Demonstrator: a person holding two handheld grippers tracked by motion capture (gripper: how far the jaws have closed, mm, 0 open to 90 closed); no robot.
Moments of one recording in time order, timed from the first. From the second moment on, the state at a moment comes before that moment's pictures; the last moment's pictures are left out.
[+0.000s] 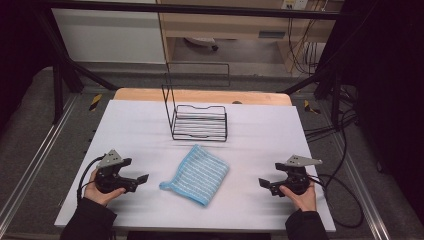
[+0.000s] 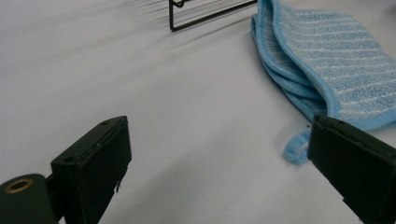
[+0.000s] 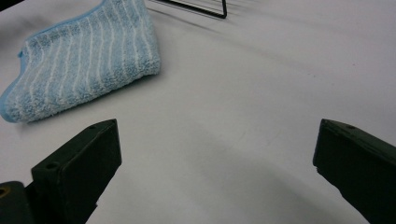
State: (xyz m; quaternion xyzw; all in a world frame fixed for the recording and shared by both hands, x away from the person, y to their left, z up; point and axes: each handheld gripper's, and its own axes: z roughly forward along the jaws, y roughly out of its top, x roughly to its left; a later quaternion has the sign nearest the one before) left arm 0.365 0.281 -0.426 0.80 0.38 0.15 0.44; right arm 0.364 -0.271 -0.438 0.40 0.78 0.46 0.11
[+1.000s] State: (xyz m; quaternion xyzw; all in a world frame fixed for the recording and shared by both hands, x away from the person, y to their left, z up) left arm 0.375 0.226 -0.413 0.81 0.39 0.13 0.42; right arm 0.365 -0.267 -0.439 0.41 0.78 0.46 0.10
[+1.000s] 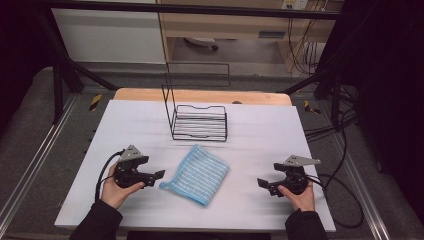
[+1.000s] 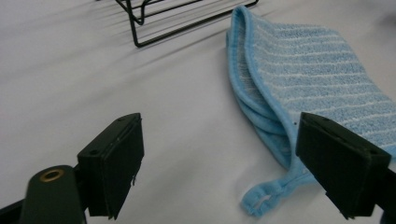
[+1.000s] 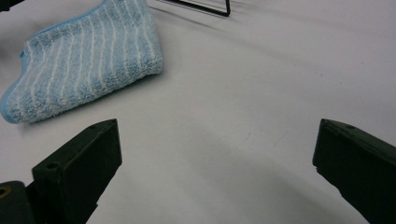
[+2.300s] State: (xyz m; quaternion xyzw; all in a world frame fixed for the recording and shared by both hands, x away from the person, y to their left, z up) left arm 0.378 0.171 -0.443 0.85 0.39 0.03 0.35; right arm 0.361 -0.239 -0.436 0.40 0.80 0.44 0.10
